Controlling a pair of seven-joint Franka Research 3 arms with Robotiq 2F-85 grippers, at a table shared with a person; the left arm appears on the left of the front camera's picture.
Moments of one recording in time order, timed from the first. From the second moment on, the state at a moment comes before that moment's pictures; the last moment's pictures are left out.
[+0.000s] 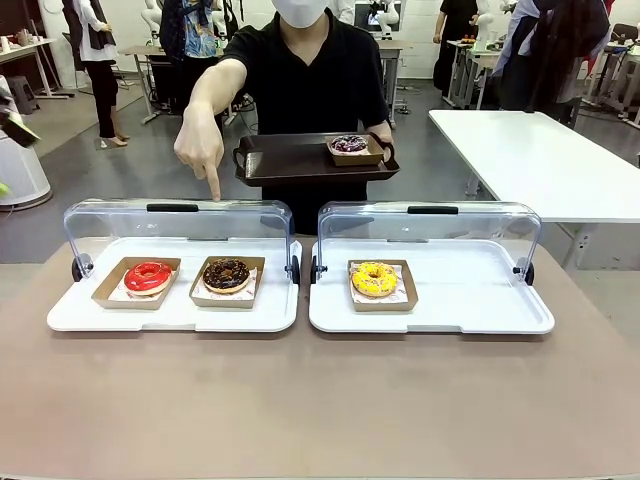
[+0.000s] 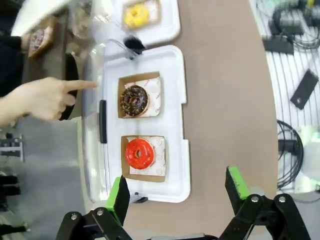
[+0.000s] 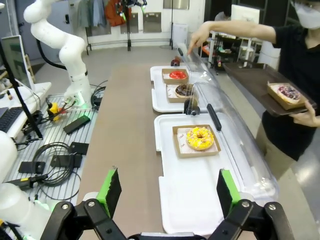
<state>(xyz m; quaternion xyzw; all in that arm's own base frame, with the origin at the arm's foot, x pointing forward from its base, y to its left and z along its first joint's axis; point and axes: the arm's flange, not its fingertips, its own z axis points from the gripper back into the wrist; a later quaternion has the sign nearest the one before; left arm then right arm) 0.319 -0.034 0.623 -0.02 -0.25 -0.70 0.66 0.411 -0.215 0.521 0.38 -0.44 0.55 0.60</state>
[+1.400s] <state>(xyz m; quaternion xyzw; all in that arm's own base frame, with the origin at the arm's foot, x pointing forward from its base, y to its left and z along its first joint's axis) 0.420 -0.144 0.443 -0.02 -0.07 -0.75 0.65 0.411 -0.215 0.521 0.38 -0.44 0.55 0.60</state>
